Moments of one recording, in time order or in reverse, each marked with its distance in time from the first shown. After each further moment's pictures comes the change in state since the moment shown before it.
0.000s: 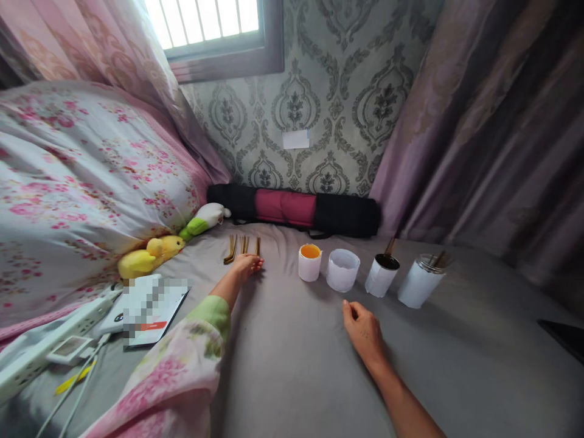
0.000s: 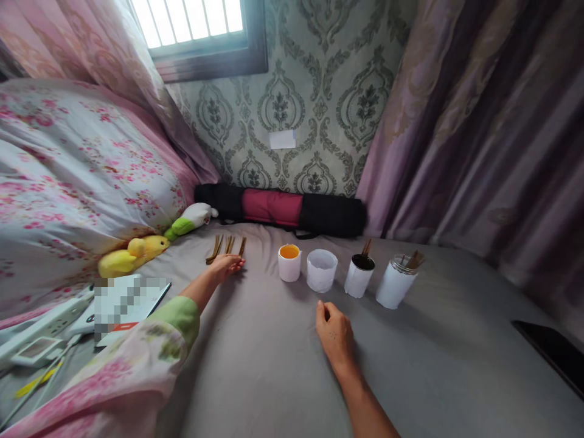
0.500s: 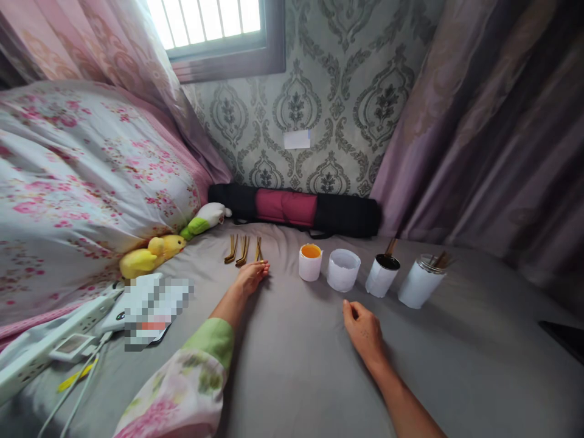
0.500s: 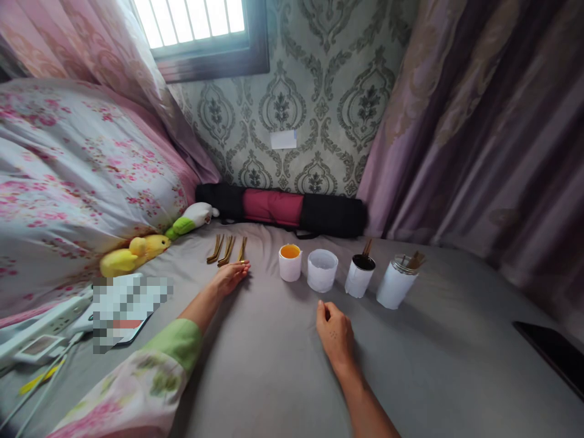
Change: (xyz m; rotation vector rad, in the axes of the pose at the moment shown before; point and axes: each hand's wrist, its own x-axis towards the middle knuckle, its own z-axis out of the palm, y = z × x) left_hand -0.021 -0.023 0.013 -0.317 -0.018 0.051; right_hand 0.000 0.000 0.000 -0.023 0.010 -0.014
